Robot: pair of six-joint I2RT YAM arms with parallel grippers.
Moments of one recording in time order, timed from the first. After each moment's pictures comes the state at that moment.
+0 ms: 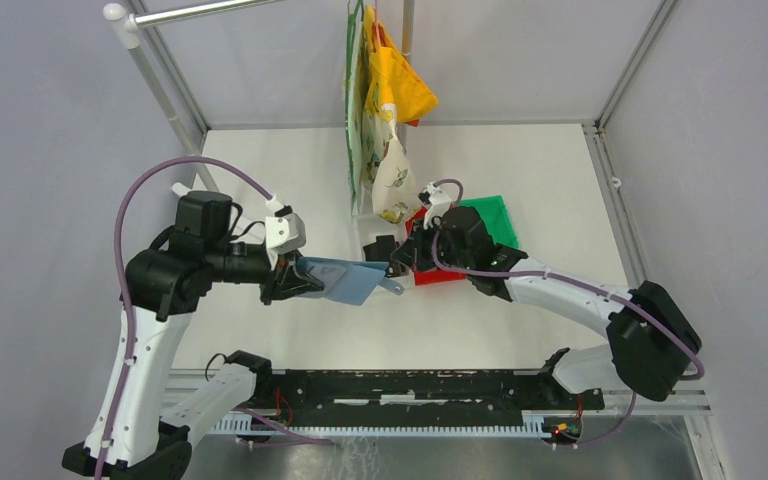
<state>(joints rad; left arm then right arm) -0.29 0.89 1.35 -1.26 0.94 0.61 0.77 1.37 0.79 0.15 -0.19 0.54</state>
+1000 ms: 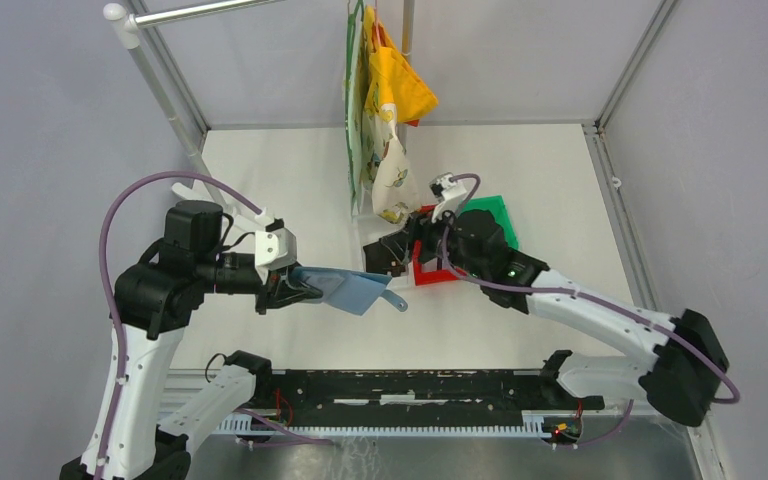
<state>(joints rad) -0.29 0.84 1.35 -1.26 1.00 0.65 0.86 1.19 0.83 0.15 0.04 0.46</state>
